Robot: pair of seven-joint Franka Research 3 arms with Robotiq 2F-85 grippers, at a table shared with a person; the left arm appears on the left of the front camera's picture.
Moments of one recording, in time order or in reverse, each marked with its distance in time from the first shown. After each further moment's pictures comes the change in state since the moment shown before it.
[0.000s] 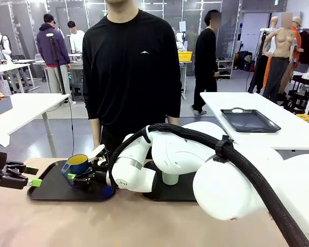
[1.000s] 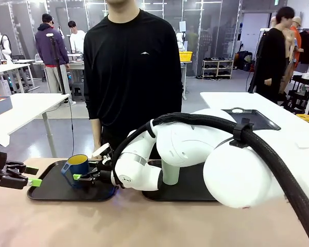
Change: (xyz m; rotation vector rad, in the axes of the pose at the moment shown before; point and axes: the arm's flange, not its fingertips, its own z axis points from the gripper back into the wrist) left arm 0.000 0.000 0.000 0.000 0.000 0.000; right arm 0.014 0.008 0.032 -0.050 0.079 -0.044
